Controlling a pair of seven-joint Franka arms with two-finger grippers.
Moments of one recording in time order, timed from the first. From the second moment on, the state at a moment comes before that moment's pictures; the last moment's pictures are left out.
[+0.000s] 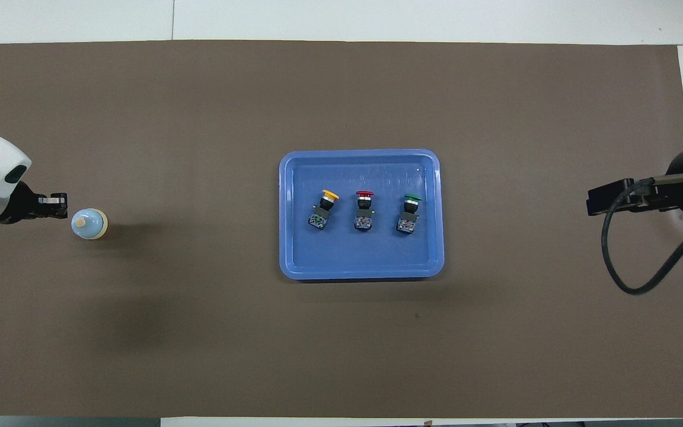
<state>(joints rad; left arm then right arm) 0.11 0.09 0.03 -2.09 -0.01 2.18 0.08 0.03 -0.08 0.03 -1.66 0.01 1.53 0.03</state>
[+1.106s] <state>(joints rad) 0.09 0.10 0.01 -1.89 -0.01 1.92 0.08 0.03 -0.08 0.03 -1.66 0.01 1.53 0.03</state>
